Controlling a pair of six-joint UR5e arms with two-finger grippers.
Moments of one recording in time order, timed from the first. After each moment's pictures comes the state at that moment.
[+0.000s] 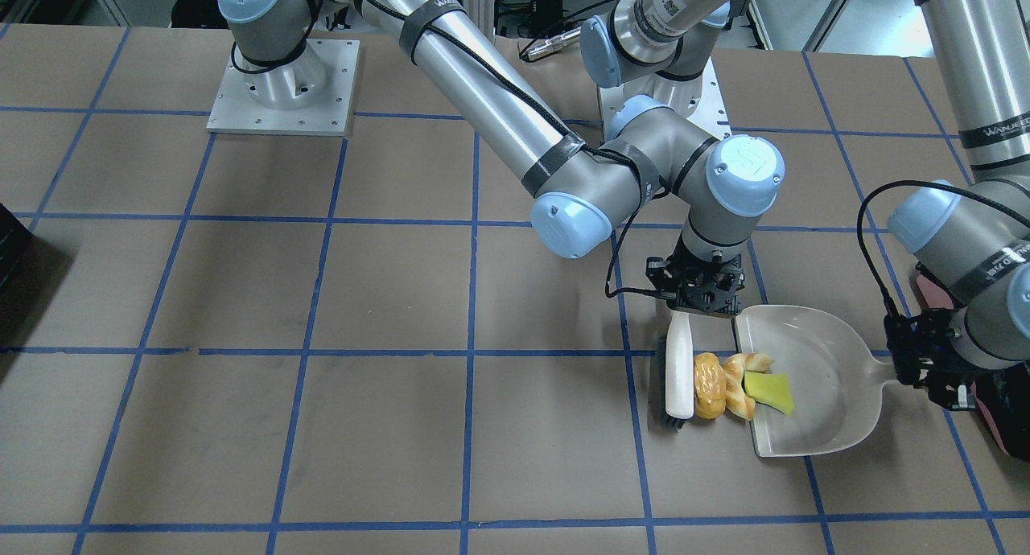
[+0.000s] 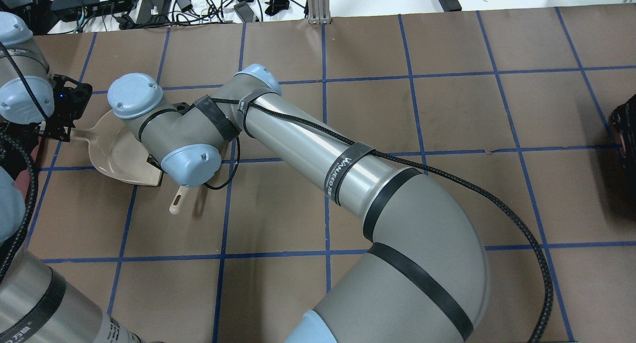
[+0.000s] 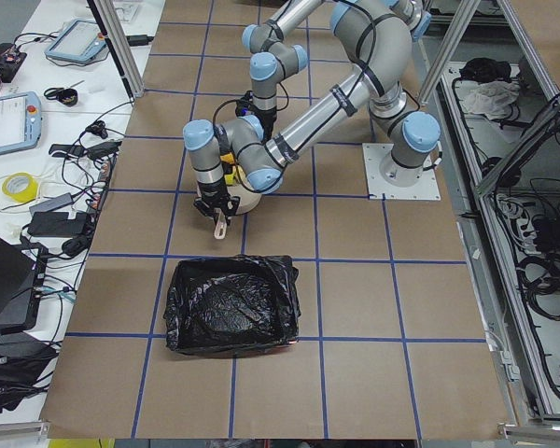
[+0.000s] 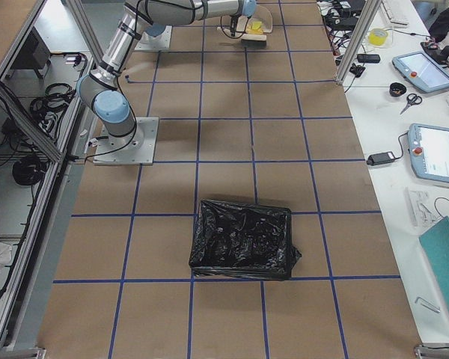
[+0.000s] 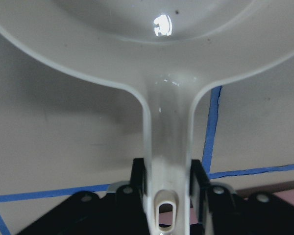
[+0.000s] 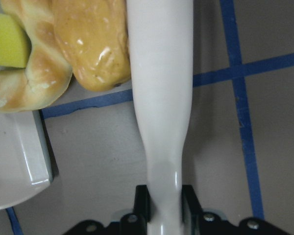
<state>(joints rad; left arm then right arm) -1.09 -2.10 -1.58 -0.98 1.88 2.10 2.34 -0.66 0.94 -1.93 -1.47 0.98</state>
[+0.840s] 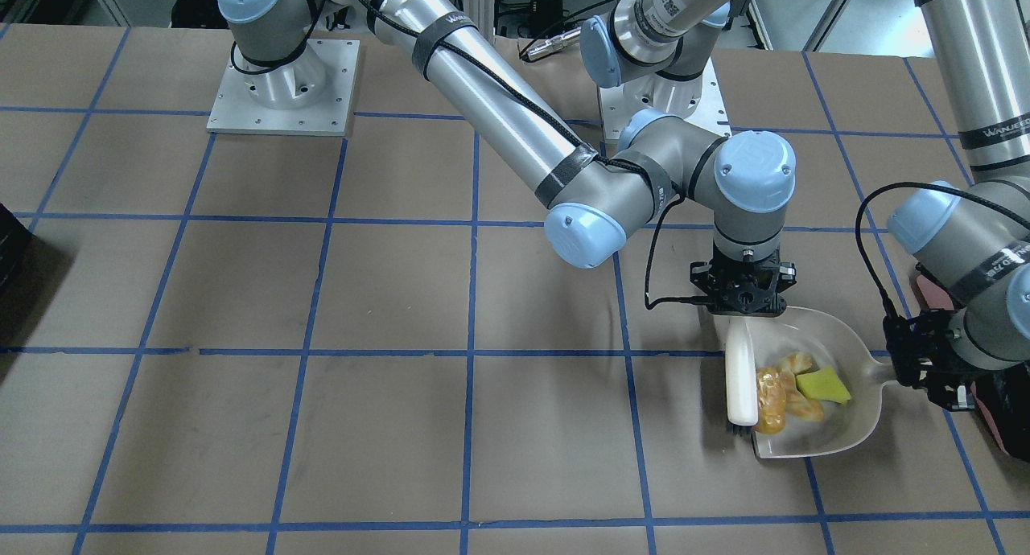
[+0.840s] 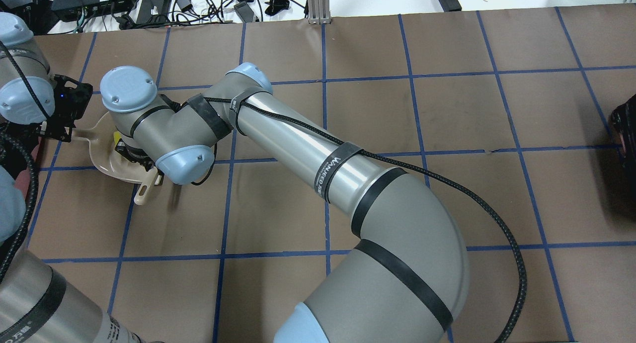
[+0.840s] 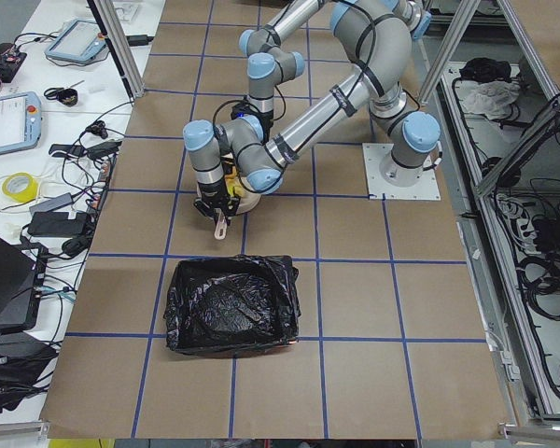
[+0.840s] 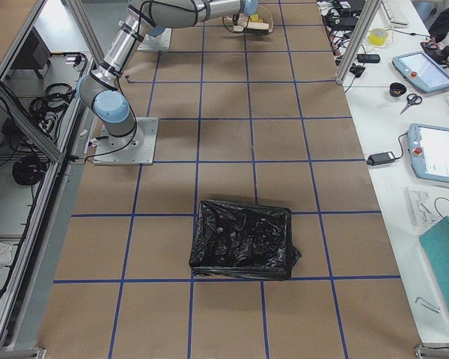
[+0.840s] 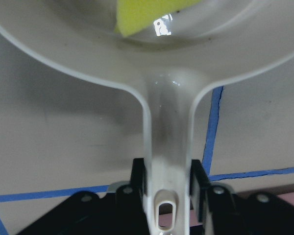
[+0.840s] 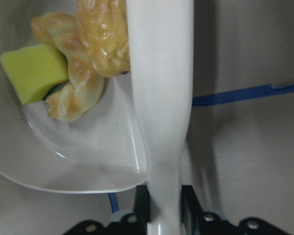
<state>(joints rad) -1.09 -2.11 -1.58 -0.98 1.87 2.09 2.35 -0.61 0.86 -2.10 -1.33 1.01</state>
